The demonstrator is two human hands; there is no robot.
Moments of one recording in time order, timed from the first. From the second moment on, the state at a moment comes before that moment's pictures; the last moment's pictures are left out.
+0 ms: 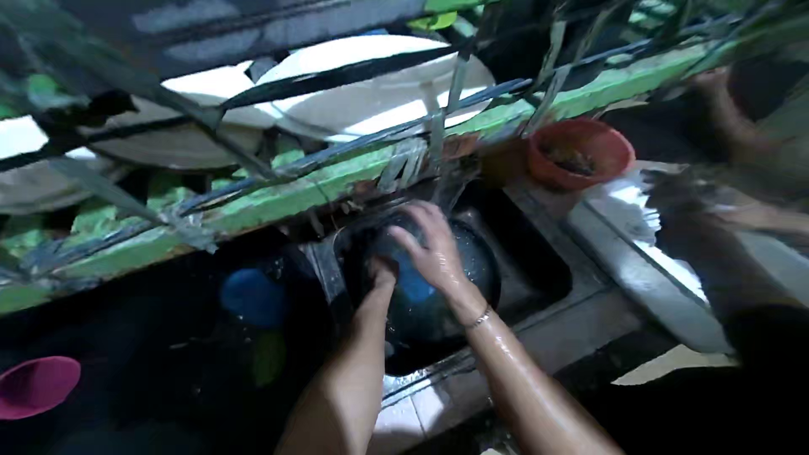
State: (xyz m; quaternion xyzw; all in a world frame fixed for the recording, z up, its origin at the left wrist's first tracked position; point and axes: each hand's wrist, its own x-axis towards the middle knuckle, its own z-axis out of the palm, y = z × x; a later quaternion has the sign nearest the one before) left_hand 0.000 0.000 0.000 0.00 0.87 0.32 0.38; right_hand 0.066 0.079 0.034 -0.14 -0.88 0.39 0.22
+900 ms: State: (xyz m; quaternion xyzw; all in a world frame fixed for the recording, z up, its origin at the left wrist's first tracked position) left_hand -0.033 0.116 -0.025 0.35 0.81 0.36 0.30; right_hand 0.027 0.240 -0.099 -0.44 -0.37 0.81 0.04
